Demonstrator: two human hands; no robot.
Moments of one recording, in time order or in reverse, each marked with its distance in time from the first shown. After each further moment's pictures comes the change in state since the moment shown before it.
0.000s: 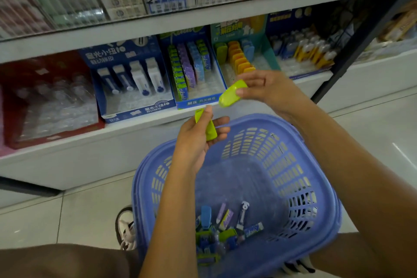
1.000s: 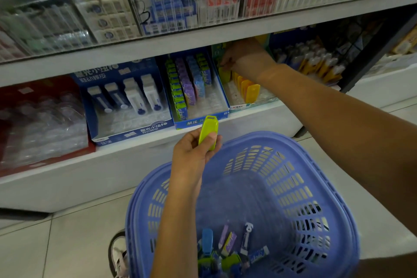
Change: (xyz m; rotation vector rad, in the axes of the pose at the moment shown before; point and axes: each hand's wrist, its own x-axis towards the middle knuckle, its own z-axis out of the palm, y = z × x) left_hand 0.021 -0.001 -0.006 -0.035 0.098 0.036; right_hand 0.134 -0.040 0.009 -1.294 -0.033 -0.280
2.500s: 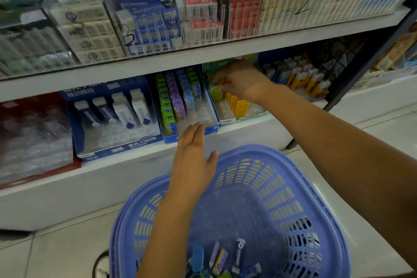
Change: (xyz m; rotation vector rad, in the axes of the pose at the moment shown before) left_hand 0.024 -0.003 0.008 1.338 -0.080 0.526; right_hand -0.019 0.010 -0.003 0.083 -0.023 -0.035
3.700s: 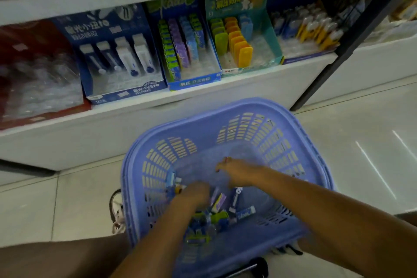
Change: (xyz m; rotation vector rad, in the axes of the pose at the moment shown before) left_hand -0.128 -0.084 0.119 0.230 -0.958 -0.259; right_hand -0.195 -0.043 0.229 0.218 -0.801 0.058
